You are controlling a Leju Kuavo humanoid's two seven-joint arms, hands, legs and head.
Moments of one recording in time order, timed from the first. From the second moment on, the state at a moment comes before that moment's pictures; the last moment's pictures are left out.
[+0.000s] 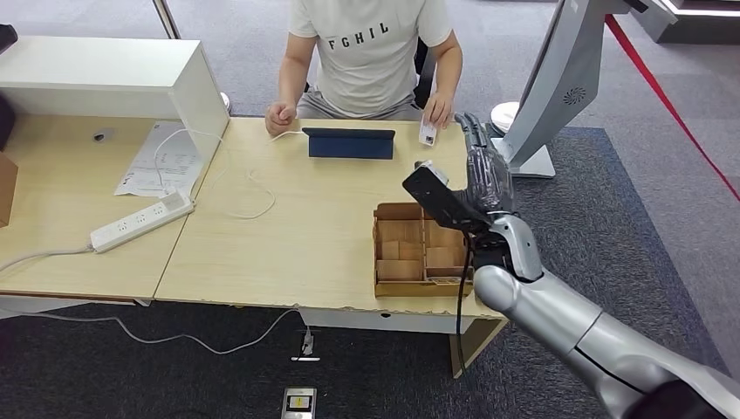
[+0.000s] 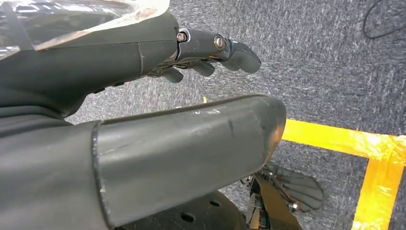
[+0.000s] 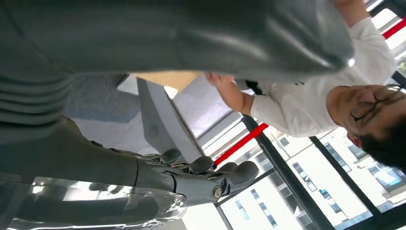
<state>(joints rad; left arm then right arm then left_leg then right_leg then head) -0.15 -0.29 1.54 -0.09 -1.13 0.44 -0.24 -0.92 -0.26 1.14 -1.04 0.29 -0.65 0.27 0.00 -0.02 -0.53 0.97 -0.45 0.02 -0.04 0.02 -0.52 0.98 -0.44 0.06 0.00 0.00</state>
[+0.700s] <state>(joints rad) -0.15 -0.29 1.54 -0.09 -1.12 0.54 -0.28 -0.52 -0.60 0.99 -1.71 0.57 -0.65 0.47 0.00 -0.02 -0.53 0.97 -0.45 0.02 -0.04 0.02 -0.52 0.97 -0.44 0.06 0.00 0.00</state>
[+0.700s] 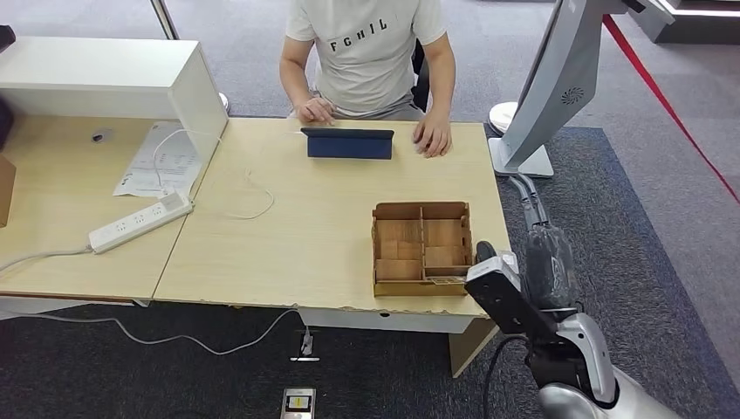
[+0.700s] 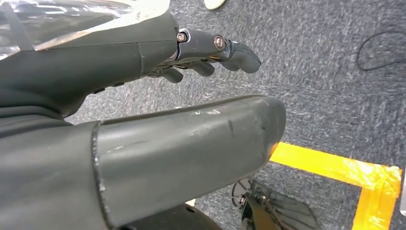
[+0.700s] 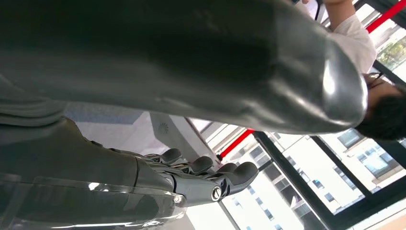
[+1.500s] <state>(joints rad) -0.15 -0.29 1.54 -0.08 -1.12 0.54 -0.31 -0.35 -0.68 1.07 -1.90 0.81 -0.23 0.69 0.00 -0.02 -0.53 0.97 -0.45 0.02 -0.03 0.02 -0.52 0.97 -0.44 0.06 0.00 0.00</state>
